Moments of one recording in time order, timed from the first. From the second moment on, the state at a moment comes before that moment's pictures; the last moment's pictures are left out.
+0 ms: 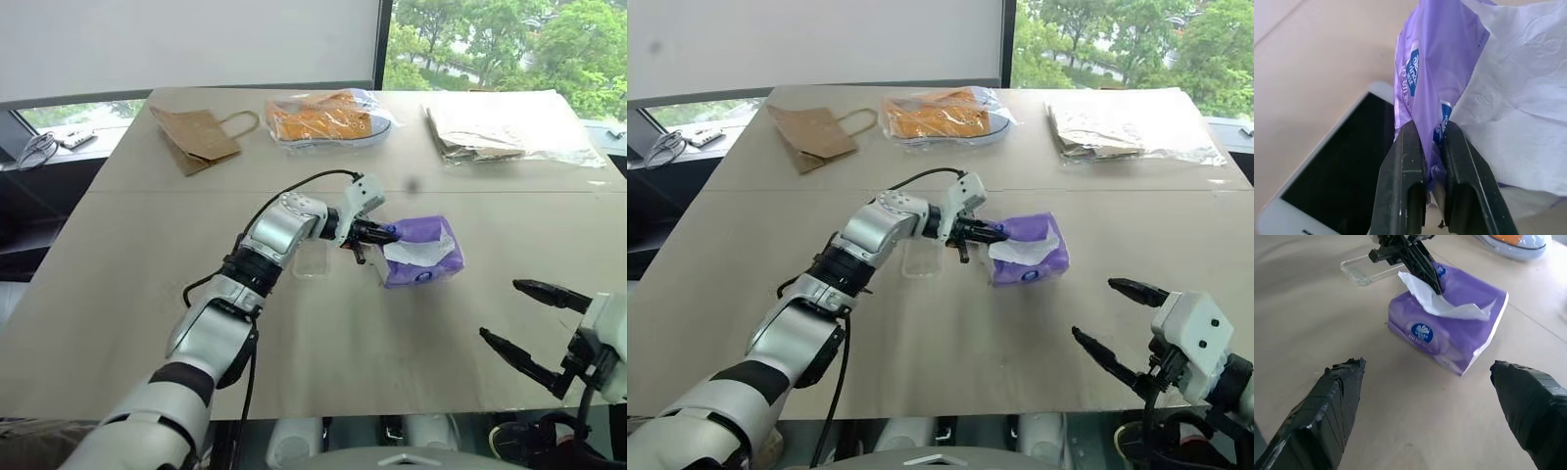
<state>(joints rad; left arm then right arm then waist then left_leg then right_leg) -0.90 0.33 -0.34 0.41 -0.28 0.60 -1.02 0.58 -0.69 -0.59 -0.91 0.58 0.43 0.81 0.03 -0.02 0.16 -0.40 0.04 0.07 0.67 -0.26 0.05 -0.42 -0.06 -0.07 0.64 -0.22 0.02</state>
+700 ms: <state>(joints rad) -0.45 0.68 0.54 0.10 -0.34 0.99 -0.38 0.09 -0.73 -0.13 -0.68 0.55 0.43 0.84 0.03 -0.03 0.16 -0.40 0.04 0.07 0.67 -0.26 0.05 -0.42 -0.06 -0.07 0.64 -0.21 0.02</state>
